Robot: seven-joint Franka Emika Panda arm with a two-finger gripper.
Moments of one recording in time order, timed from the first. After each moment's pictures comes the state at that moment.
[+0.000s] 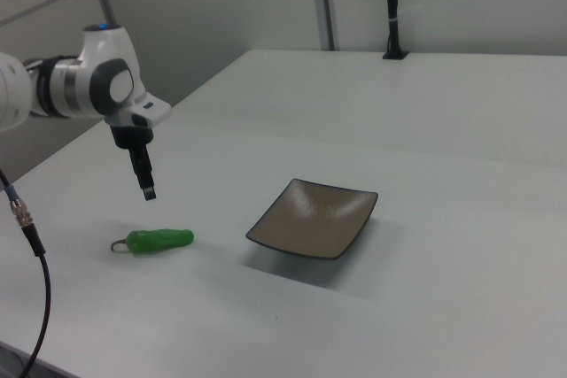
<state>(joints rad) 0.21 0.24 0.23 -1.76 0.01 1.99 1.03</state>
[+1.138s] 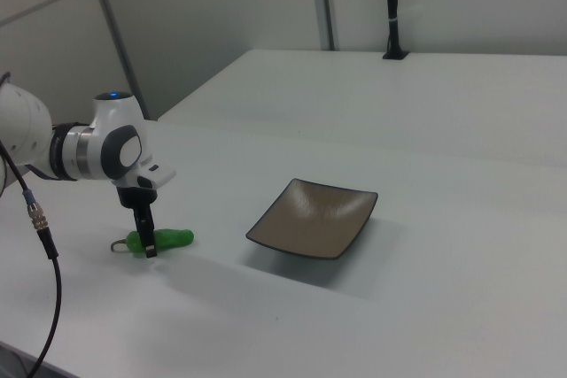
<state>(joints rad) 0.23 0.30 0.23 -2.00 0.00 2.21 1.06</state>
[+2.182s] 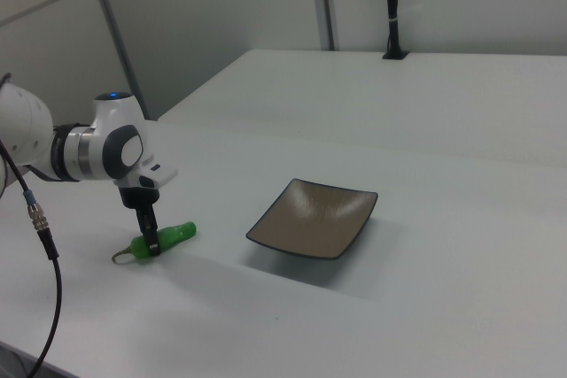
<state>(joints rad) 0.23 0.30 0.23 -2.00 -0.03 2.21 1.06</state>
